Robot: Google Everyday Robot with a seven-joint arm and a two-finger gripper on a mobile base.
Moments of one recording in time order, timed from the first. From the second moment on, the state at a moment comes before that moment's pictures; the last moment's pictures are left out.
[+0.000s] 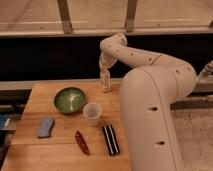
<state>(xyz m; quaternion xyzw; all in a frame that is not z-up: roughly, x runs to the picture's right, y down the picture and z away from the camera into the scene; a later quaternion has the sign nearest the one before) 0.006 -0.143 0.908 -0.14 0.01 0.62 0.77</state>
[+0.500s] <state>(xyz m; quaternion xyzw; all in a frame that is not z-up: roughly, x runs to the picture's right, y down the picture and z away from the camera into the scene) -0.007 -0.153 0.915 -0.15 -0.01 0.61 0.78</state>
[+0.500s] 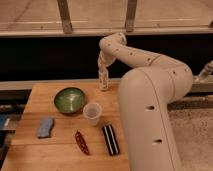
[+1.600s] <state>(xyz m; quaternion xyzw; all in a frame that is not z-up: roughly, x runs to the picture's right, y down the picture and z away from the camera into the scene) -0.009 -0.141 0.924 -0.16 -0.02 0.61 0.77</state>
